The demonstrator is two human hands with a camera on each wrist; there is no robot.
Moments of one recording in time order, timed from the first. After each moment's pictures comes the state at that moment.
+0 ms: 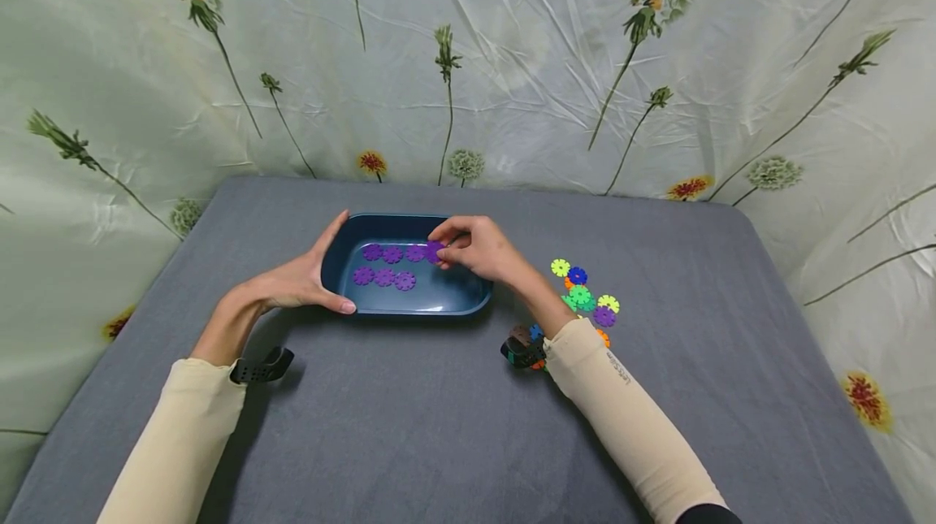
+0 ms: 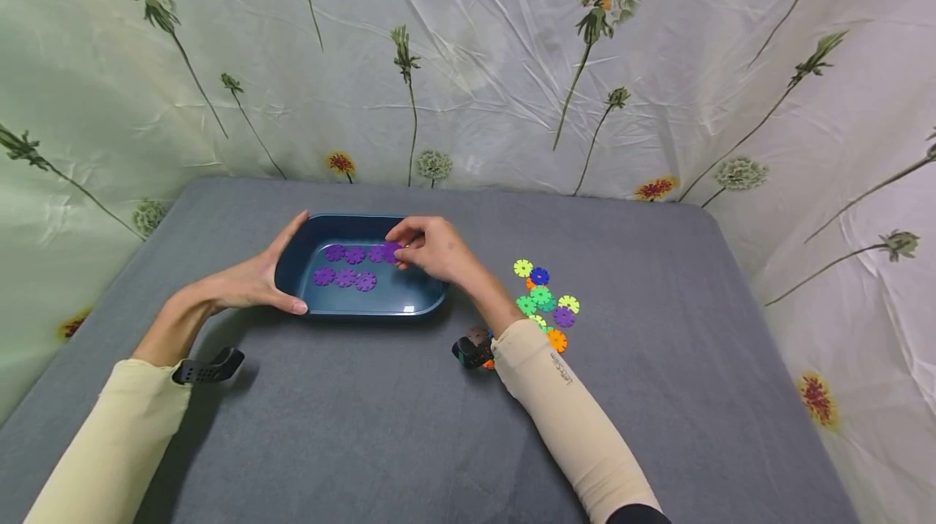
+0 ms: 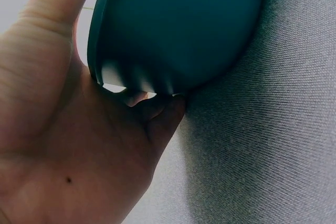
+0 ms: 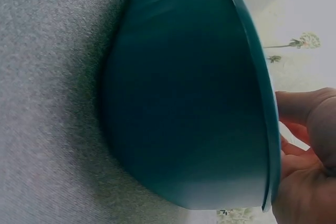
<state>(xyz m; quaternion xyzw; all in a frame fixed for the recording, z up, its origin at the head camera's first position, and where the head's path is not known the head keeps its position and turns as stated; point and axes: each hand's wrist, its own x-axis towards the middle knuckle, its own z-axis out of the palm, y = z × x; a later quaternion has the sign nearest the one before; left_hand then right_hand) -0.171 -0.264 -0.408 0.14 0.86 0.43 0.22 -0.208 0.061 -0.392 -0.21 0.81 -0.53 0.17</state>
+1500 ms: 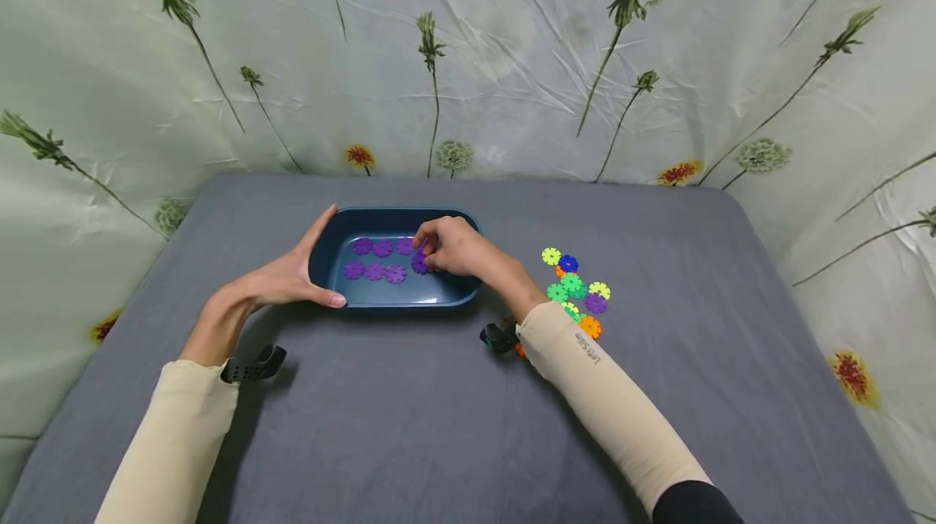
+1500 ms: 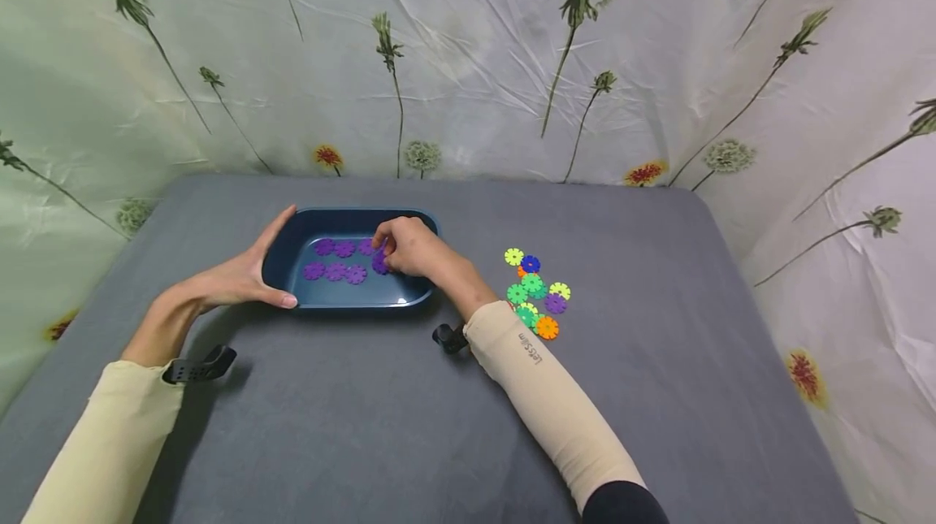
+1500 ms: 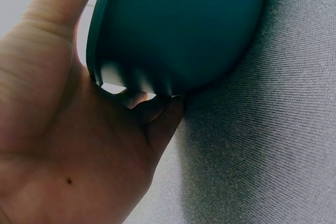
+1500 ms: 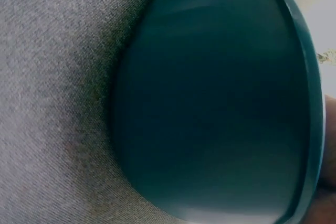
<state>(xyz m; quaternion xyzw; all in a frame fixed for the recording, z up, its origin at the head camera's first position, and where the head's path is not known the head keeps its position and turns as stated) -0.171 -0.262 -0.409 0.14 0.87 0.42 0.21 -0.215 0.042 -0.391 -0.23 0.89 -0.32 0.21</state>
